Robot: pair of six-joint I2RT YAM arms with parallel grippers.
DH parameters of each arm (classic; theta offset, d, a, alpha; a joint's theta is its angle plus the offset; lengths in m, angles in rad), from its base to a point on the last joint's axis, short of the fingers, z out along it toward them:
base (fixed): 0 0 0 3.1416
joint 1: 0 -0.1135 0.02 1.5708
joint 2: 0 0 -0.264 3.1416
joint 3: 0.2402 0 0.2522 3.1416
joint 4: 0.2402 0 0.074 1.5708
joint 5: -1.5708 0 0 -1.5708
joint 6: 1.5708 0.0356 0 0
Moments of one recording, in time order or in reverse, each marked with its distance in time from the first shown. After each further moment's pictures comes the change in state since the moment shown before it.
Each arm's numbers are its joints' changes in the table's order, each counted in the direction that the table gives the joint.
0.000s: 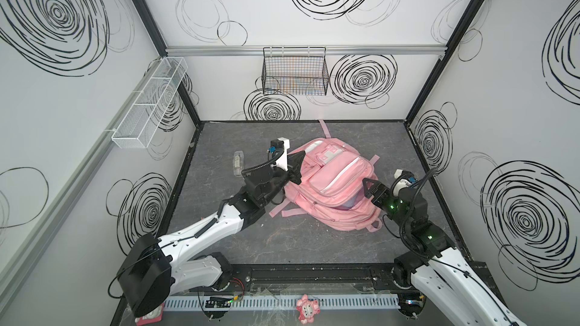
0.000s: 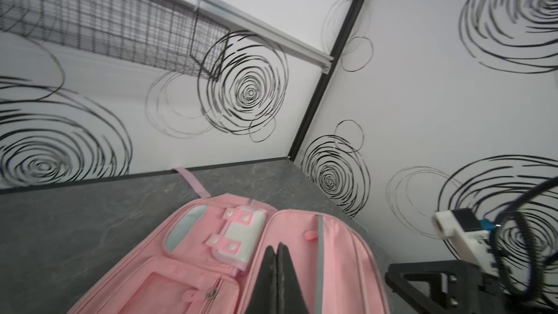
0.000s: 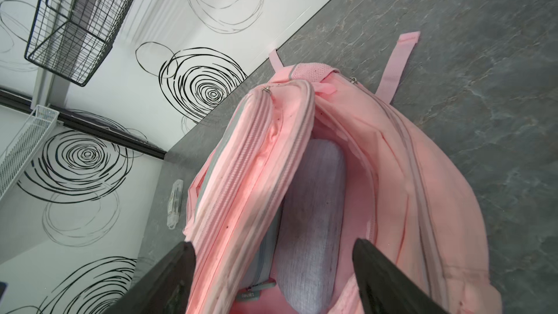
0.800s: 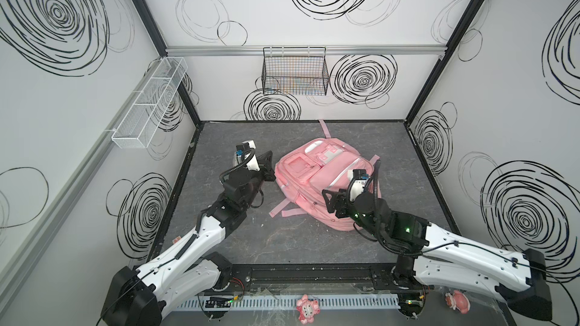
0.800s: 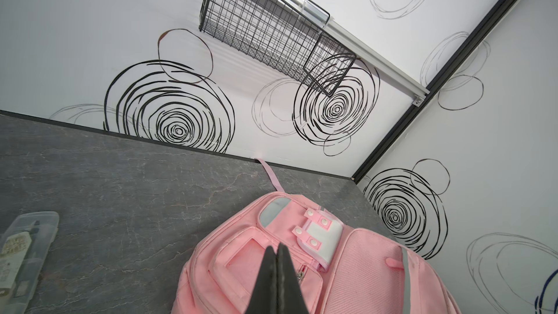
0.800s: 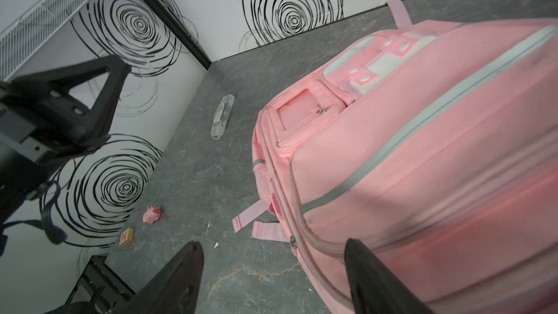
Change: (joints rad) left arm -0.167 -0.210 -0.086 0.161 0.108 -0.109; right arm -0.734 0.389 0.253 -0.035 -0.388 -0.001
